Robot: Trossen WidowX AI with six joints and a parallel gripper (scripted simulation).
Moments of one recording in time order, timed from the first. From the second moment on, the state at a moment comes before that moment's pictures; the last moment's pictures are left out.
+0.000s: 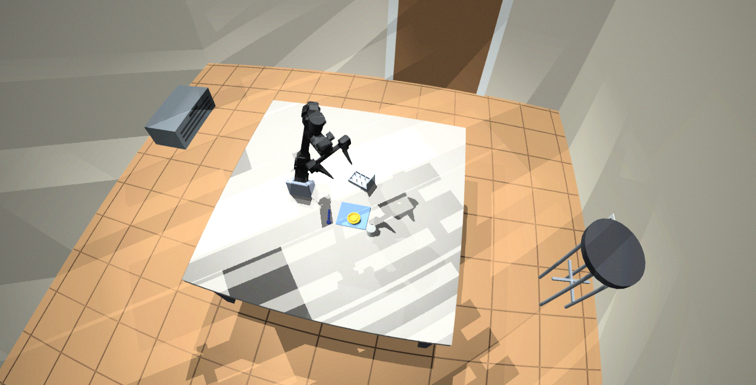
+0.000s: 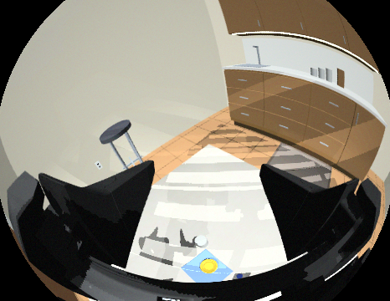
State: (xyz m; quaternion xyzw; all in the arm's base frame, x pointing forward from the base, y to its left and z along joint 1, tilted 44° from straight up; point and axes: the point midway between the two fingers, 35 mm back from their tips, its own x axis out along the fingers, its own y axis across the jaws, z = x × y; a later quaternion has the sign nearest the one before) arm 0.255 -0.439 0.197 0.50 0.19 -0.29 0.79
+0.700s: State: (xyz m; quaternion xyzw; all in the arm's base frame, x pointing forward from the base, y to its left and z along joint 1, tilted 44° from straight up) arm 0.307 -0.339 0.094 0.40 0.45 -0.12 0.79
